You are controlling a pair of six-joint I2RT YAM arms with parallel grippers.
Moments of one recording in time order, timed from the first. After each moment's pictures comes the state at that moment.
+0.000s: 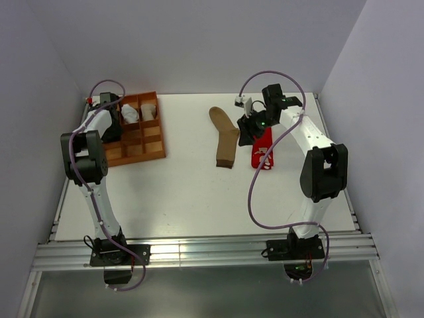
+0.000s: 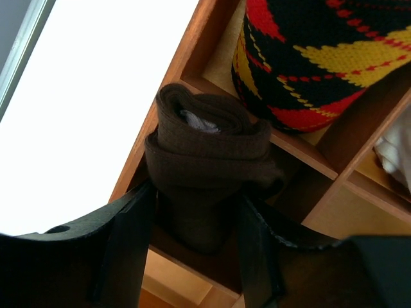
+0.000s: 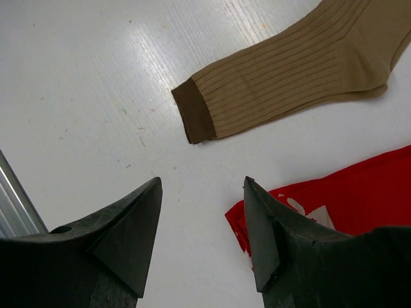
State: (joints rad) left arm 0.10 2.16 1.68 -0.62 -0.43 -0.44; right arm 0.19 1.83 1.60 -0.92 -0.67 -0.58
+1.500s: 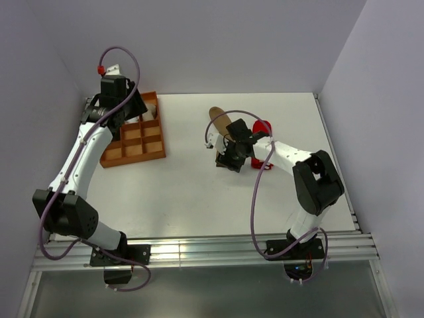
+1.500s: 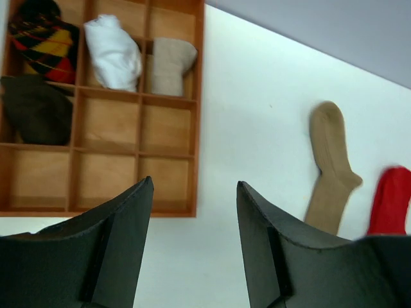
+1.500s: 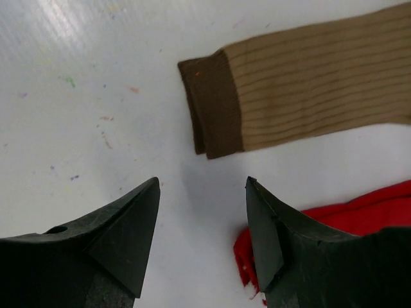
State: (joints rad) left arm -0.18 1.52 1.57 -0.61 -0.19 -0.47; right arm 0.51 1.73 1.17 -0.55 -0.19 -0.67
